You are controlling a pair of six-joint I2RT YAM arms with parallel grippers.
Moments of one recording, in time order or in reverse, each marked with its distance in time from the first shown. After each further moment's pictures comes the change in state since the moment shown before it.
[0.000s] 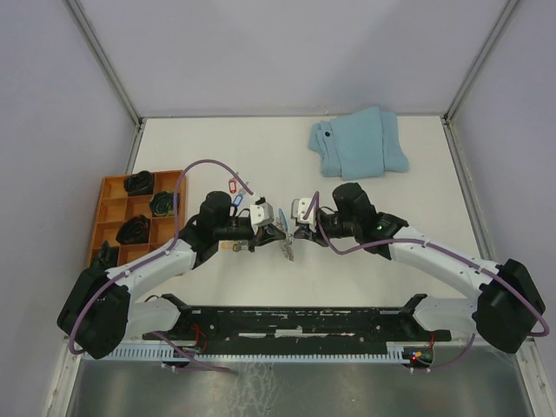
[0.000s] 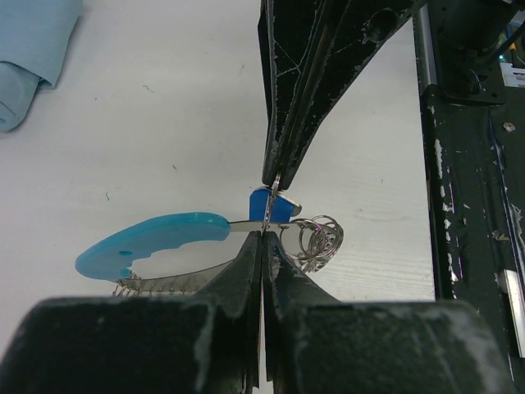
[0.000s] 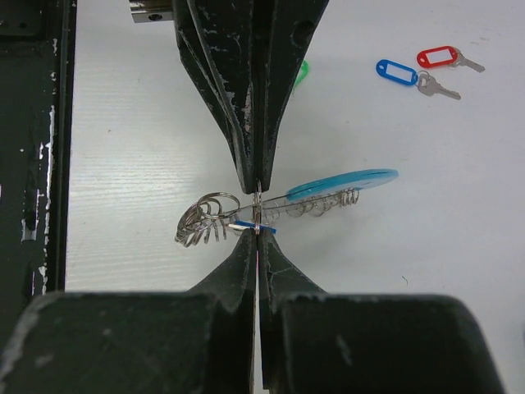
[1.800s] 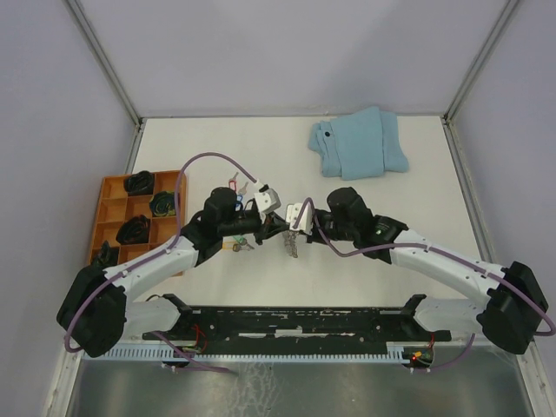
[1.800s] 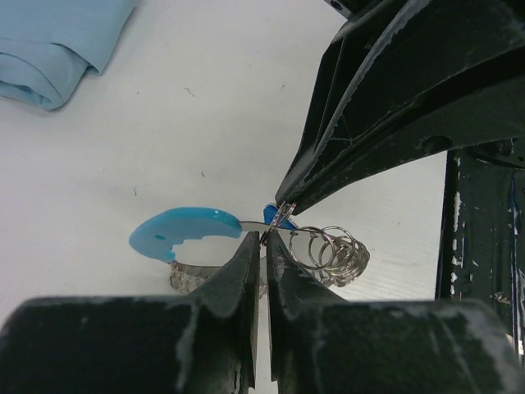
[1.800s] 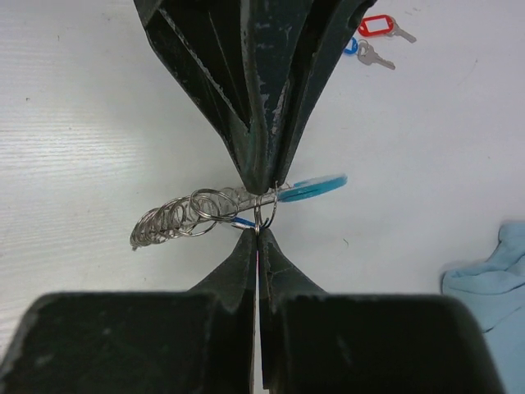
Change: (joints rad) left arm -0.058 0.004 0.088 -0.048 -0.202 -0.161; right arm 0.083 -0.018 0.035 -0.067 0.262 -0.084
